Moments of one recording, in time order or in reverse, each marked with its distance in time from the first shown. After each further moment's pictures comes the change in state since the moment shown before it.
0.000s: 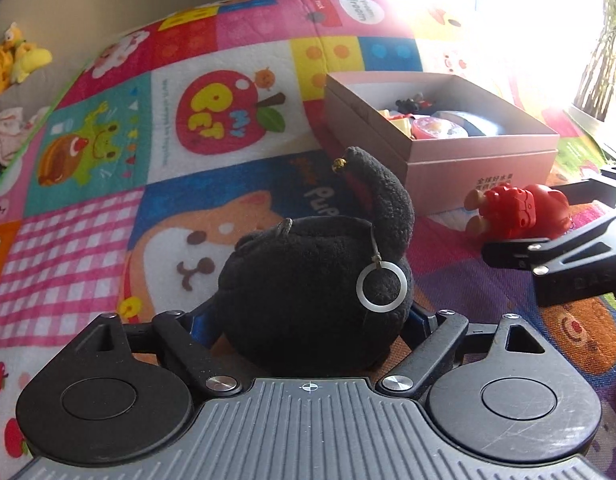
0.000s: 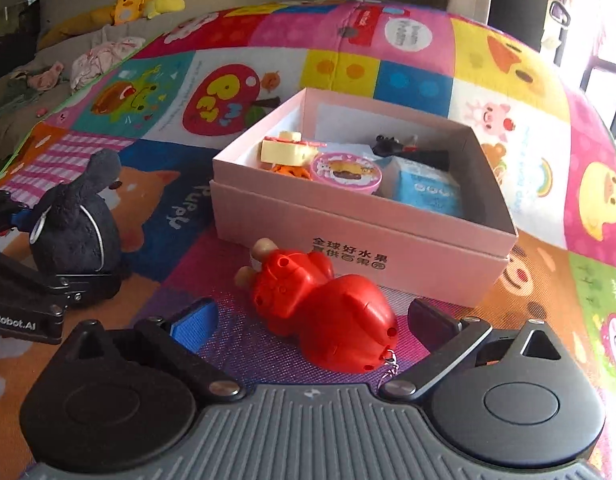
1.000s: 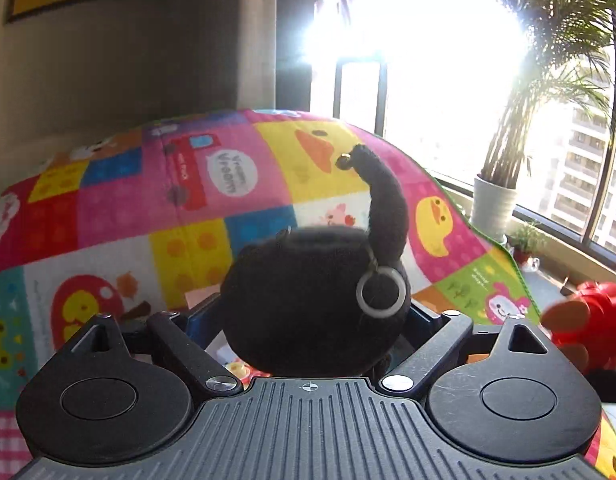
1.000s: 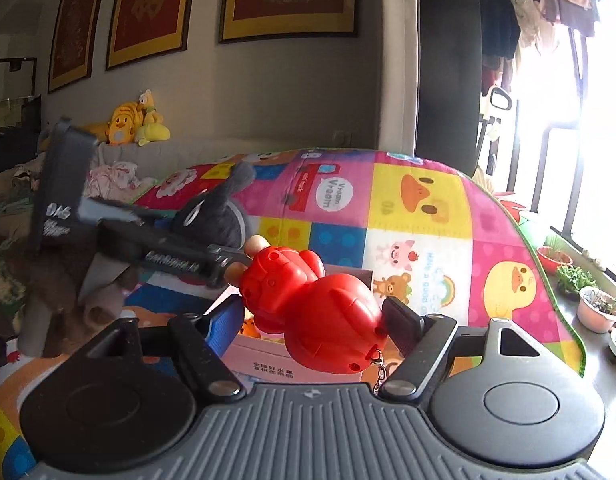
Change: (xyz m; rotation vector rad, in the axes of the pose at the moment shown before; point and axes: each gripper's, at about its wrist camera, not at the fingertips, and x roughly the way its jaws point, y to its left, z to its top) left arm 0.009 -0.068 0.162 0.077 -0.248 -0.274; right arm -0.166 -0.070 0.025 0.053 -0.323 -0.032
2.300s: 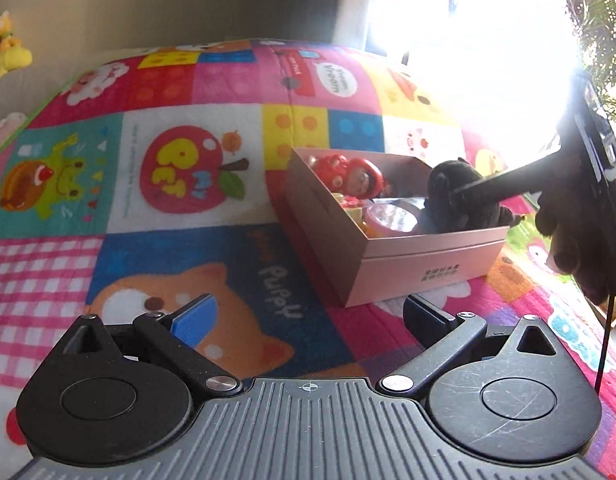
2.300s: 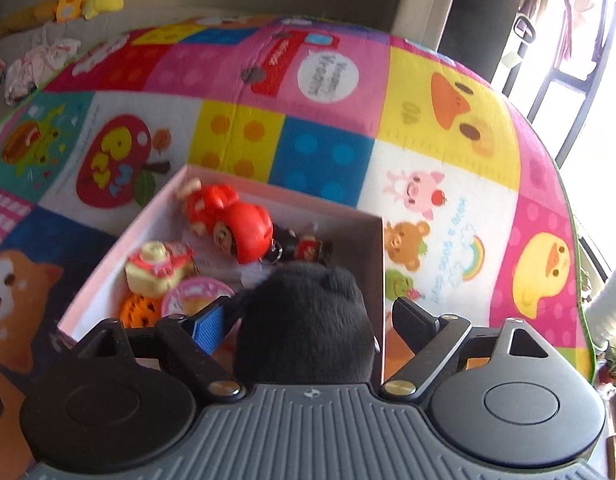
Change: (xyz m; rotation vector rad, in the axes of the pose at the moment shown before) left arm -0.073 0.055 -0.131 -0.176 0.066 0.109; right arm 0.209 0.006 0.008 -0.111 0.371 -0.167
